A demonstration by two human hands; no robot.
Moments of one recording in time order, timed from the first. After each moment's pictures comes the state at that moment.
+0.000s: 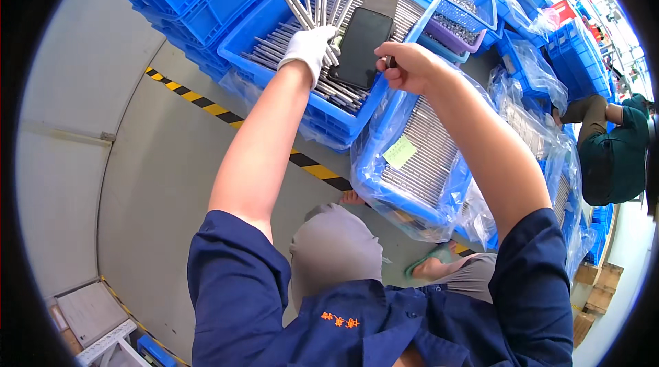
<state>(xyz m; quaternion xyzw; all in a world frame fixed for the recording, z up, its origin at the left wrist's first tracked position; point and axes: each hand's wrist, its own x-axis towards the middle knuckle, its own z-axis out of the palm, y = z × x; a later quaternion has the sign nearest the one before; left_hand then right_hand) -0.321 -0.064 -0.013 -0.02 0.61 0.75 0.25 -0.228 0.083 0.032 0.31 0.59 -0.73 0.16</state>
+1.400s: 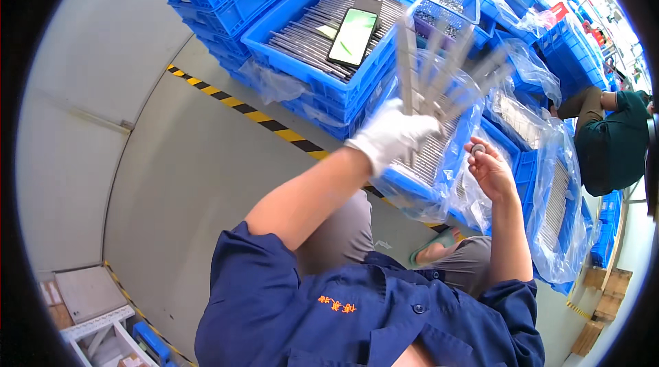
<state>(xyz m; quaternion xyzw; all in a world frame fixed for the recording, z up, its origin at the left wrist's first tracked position) -0.089 -0.060 0.069 0.20 0.54 0.70 0.42 0.062 0.156 0.011 0.27 0.47 -0.84 -0.04</state>
